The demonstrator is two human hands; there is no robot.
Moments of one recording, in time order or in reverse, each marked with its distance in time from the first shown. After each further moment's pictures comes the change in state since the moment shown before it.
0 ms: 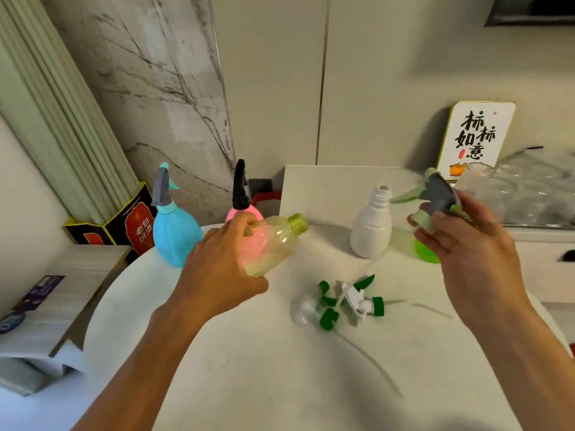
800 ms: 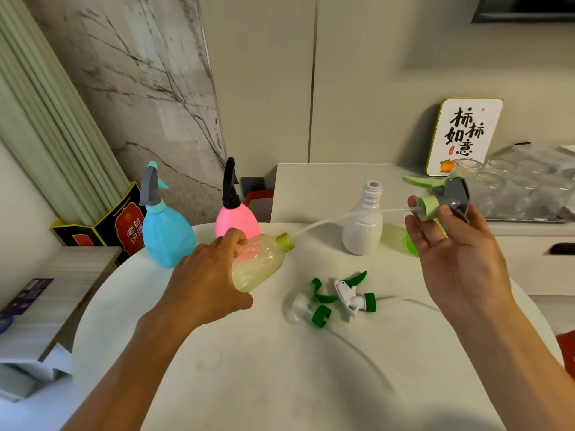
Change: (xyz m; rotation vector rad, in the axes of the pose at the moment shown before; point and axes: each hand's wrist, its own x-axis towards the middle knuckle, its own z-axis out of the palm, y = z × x) left_hand -0.007 -0.006 0.008 0.158 -0.193 -0.069; right_hand -0.003 0.001 0.001 0.370 0.016 0.074
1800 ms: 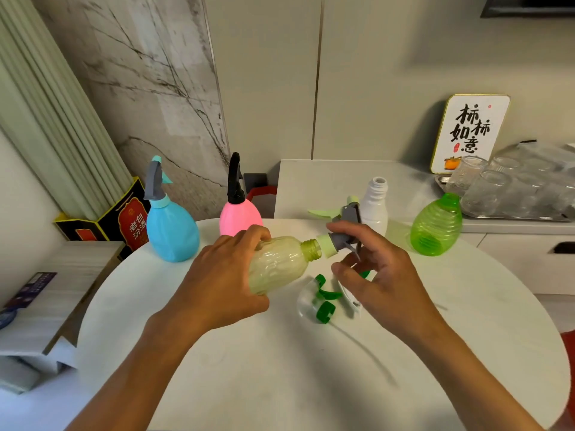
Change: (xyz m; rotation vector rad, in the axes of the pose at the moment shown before) left_hand -0.010 0.013 -0.003 -0.090 0.067 0.217; right_hand -0.044 0.051 0.019 -1.110 -0.526 -0.259
